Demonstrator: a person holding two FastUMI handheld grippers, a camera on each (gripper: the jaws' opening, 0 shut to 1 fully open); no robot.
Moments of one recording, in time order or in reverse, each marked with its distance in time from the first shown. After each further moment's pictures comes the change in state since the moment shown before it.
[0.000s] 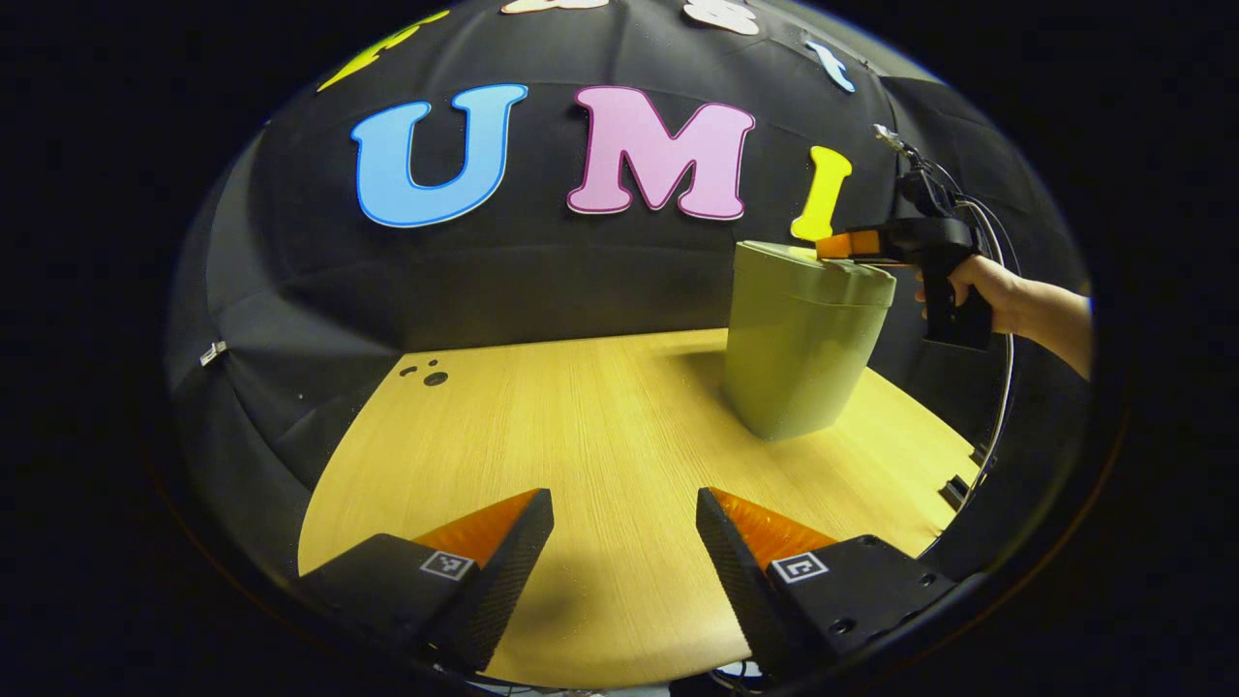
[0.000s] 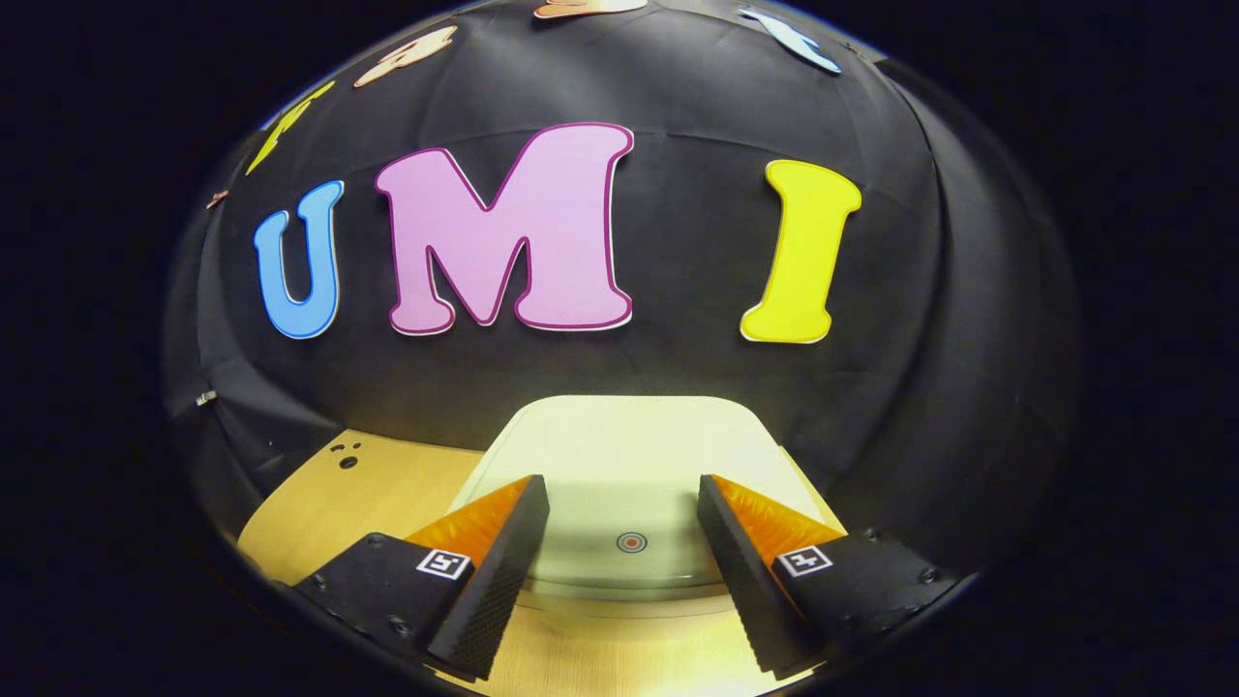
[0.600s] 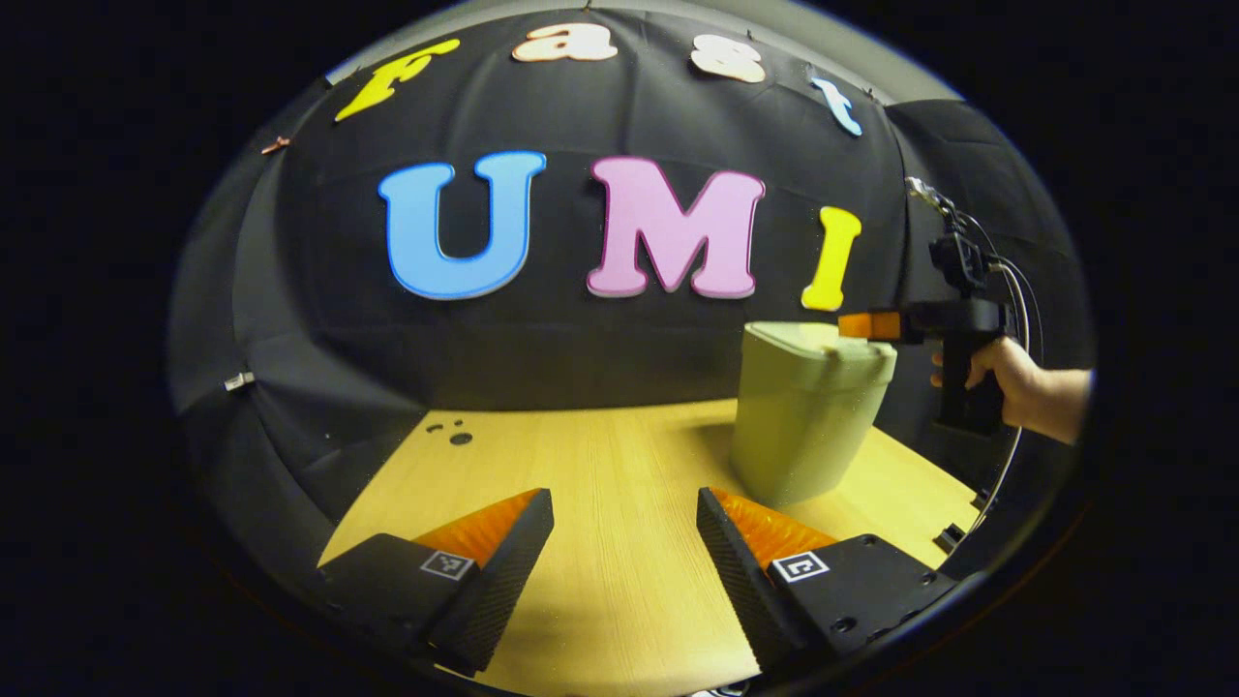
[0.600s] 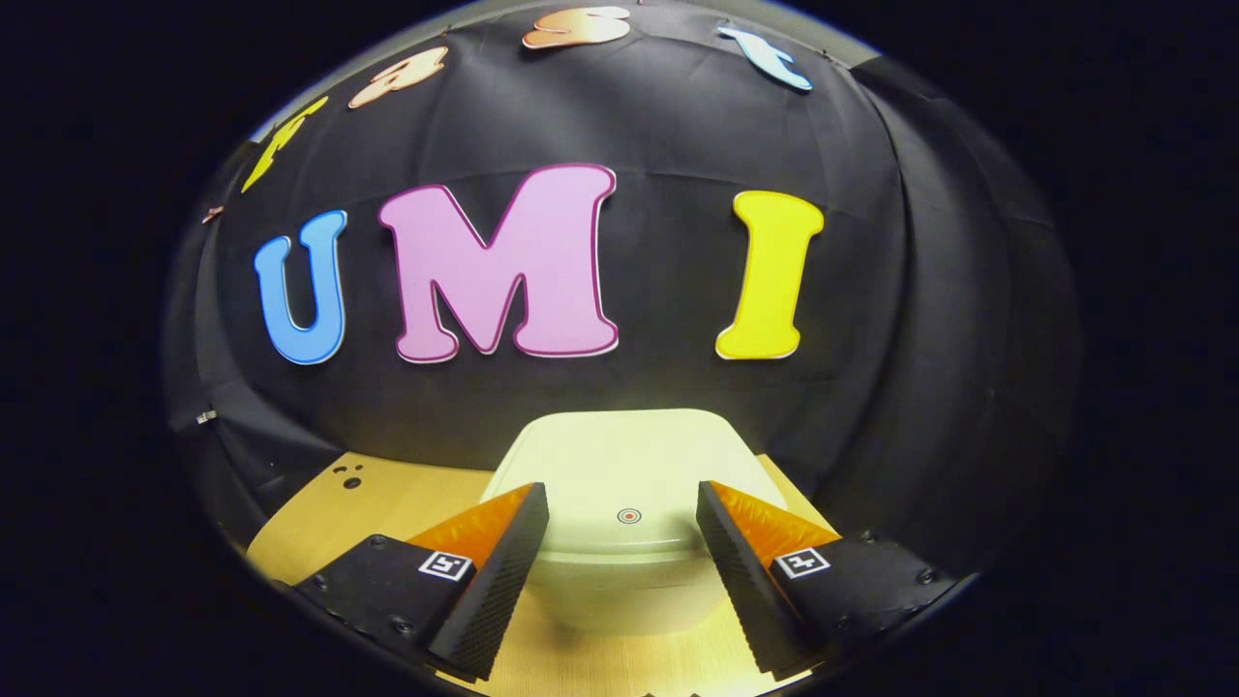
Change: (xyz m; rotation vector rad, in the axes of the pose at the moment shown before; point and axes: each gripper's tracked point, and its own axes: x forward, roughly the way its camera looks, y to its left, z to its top) left arm -0.043 -0.003 0.087 -0.016 -0.252 0.088; right arm -0.060 0.003 0.017 0.010 -0.109 -0.052
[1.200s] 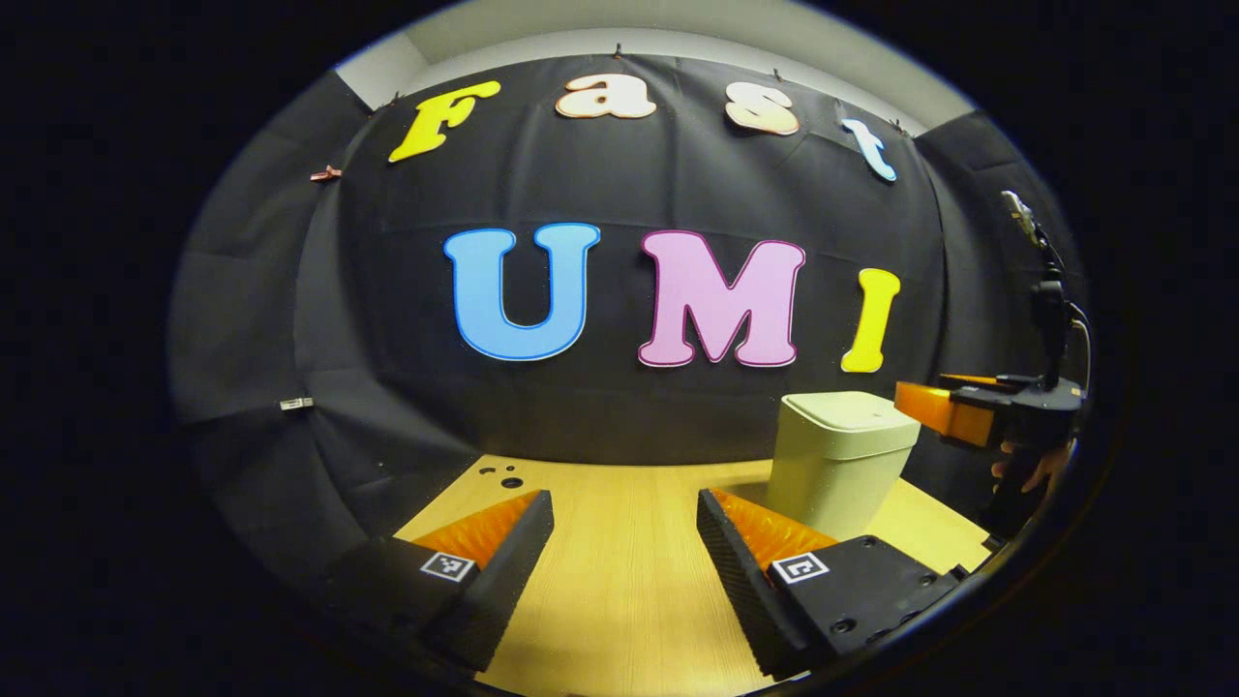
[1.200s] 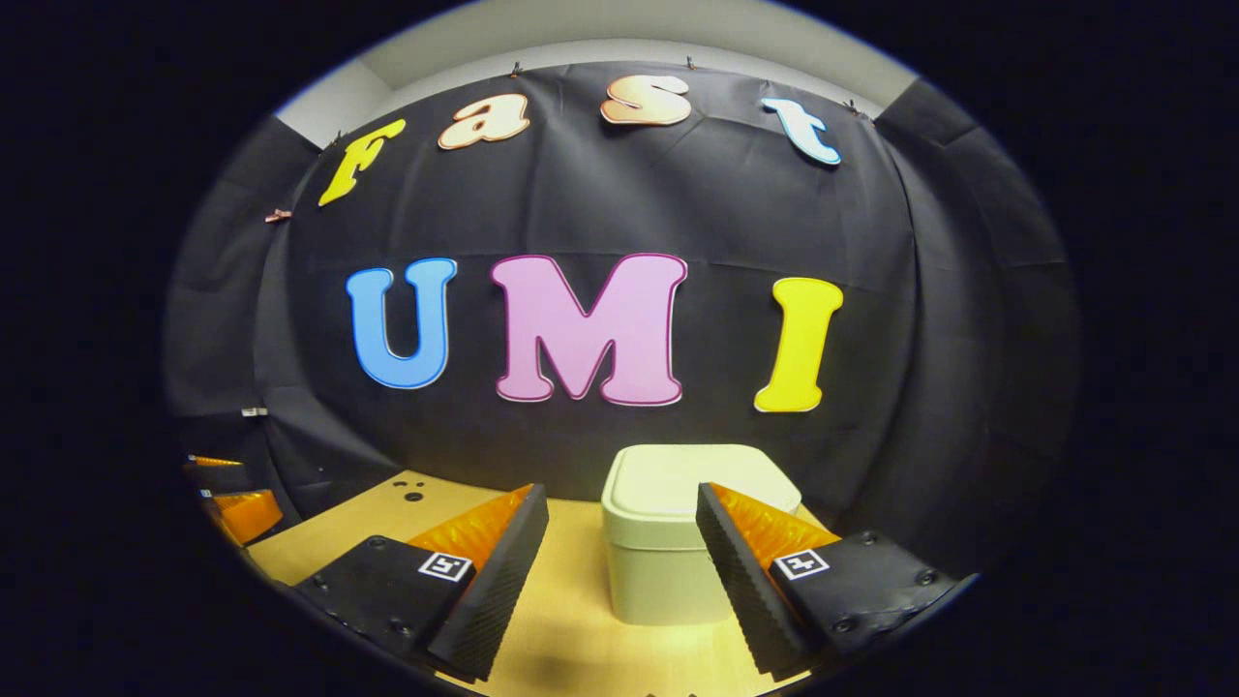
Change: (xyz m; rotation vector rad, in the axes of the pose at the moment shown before) left arm -0.038 0.010 0.032 -0.044 -0.114 0.156; right arm -0.122 0.078 0.014 -0.008 -0.148 0.144
